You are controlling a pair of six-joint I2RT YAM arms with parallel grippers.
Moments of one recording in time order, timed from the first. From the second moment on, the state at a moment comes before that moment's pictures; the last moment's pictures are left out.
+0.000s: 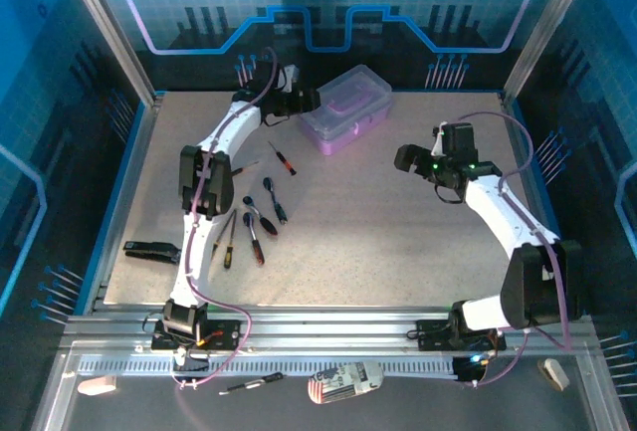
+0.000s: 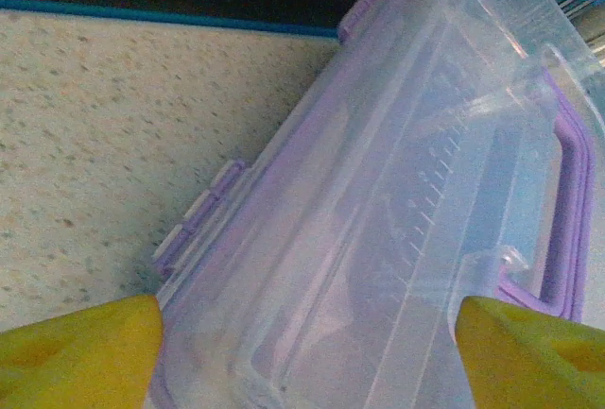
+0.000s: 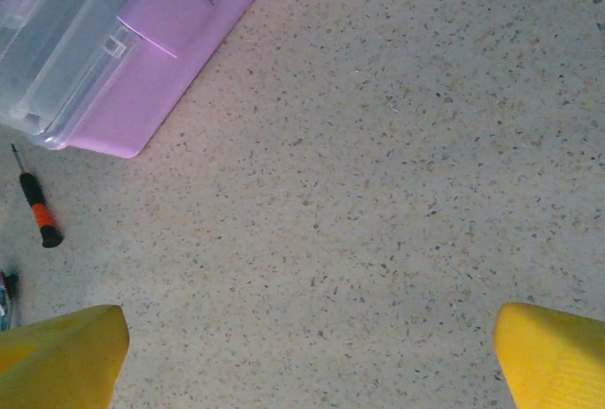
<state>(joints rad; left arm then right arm) -0.21 2.45 2.20 -0.45 0.43 -0.38 0.11 1.41 1.01 -0.42 -0.16 0.44</state>
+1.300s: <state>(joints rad) -0.66 1.46 1.07 -0.40 0.05 -0.57 0.28 1.36 0.85 -0.38 -0.20 0.48</state>
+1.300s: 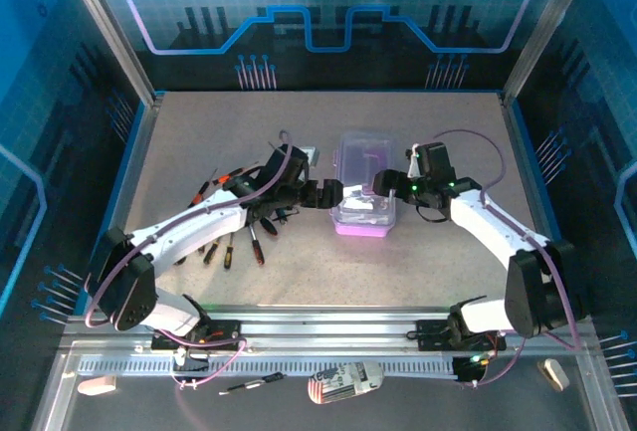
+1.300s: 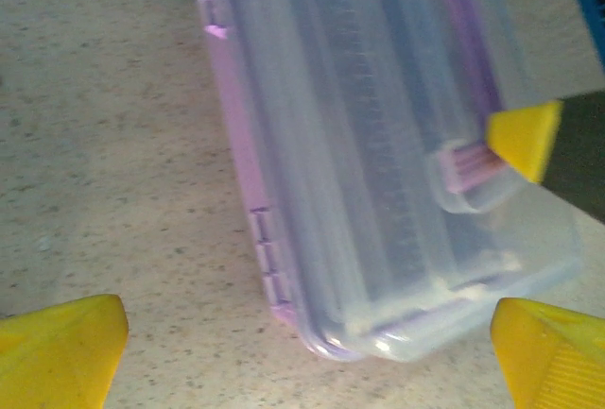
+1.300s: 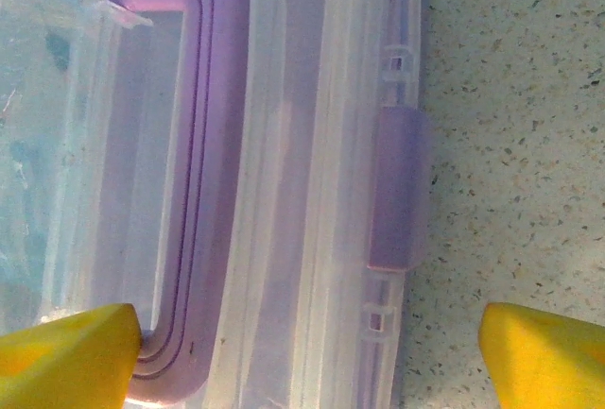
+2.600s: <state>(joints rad) -0.81 2.04 1.82 -0.79 -0.16 -0.47 0.12 0.96 0.59 -0.42 -0.08 0.55</state>
